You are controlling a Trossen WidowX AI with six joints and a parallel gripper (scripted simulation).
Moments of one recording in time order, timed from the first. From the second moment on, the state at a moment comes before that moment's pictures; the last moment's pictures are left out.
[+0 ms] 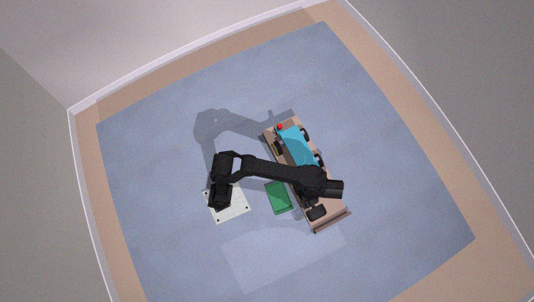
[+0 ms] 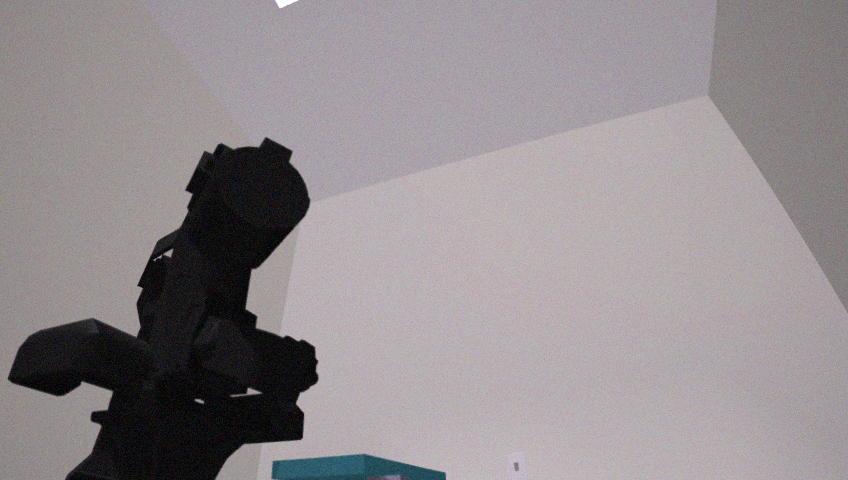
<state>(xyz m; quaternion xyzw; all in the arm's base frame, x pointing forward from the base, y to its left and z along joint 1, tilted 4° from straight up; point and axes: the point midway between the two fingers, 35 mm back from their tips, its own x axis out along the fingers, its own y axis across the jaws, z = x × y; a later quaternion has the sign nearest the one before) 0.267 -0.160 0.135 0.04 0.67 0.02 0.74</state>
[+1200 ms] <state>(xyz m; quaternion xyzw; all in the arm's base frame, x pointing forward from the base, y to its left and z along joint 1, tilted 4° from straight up) 0.267 -0.141 0.136 0.04 0.67 0.02 0.74</state>
